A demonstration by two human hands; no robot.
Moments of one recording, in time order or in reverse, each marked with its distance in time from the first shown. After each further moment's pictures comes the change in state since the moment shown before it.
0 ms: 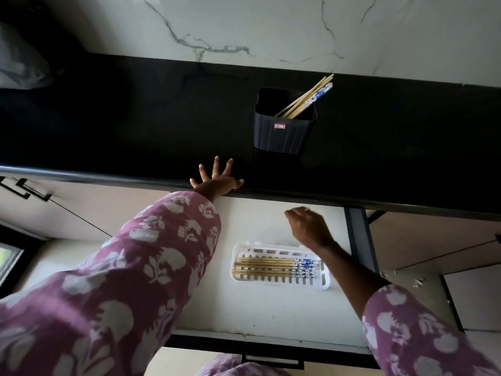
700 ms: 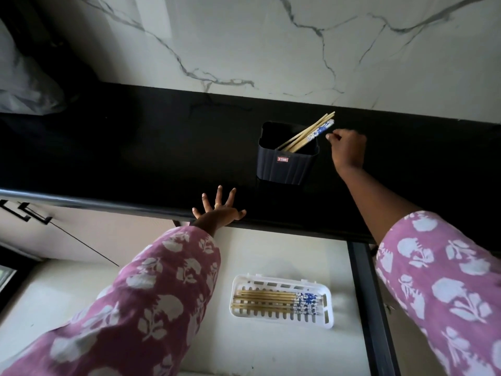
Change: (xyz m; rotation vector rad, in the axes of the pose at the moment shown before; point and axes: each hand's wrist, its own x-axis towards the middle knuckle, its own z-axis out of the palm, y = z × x) left_hand 0.001 0.001 -0.001 -0.045 -0.017 -0.005; right_hand 0.180 0.101 -0.109 0.330 0.438 0.650
